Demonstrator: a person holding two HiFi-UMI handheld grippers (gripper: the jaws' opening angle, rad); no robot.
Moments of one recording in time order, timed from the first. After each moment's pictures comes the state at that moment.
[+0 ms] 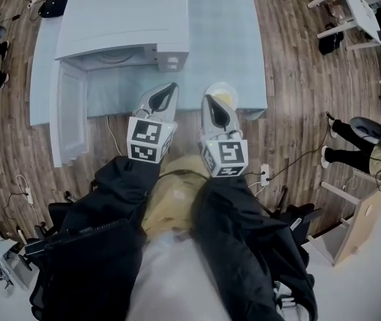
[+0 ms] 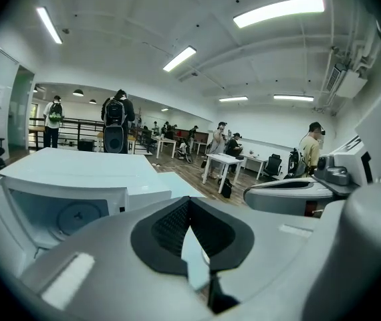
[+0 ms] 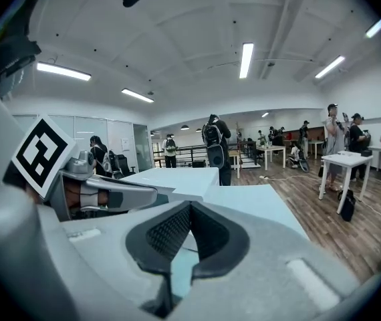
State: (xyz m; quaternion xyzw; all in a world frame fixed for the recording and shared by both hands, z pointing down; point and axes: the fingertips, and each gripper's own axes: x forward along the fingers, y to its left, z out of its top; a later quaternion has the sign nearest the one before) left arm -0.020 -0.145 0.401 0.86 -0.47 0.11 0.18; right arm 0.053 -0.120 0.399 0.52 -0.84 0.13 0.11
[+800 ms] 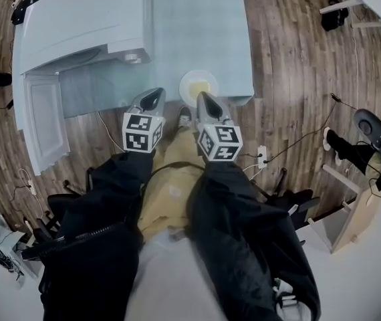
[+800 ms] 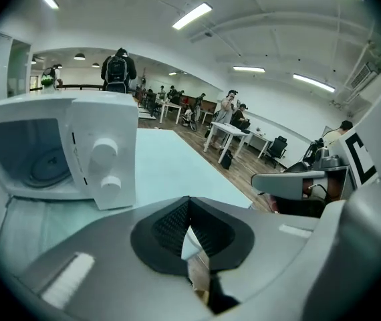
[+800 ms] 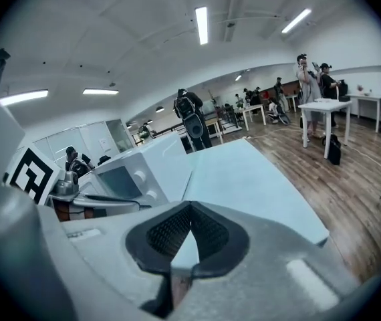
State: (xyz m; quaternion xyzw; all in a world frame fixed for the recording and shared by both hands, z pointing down) left arm 0.058 -0.143 0.533 0.81 -0.46 0.22 0.30; right arm 0.166 -0.133 0.523 0.54 -0.78 0.31 0.13
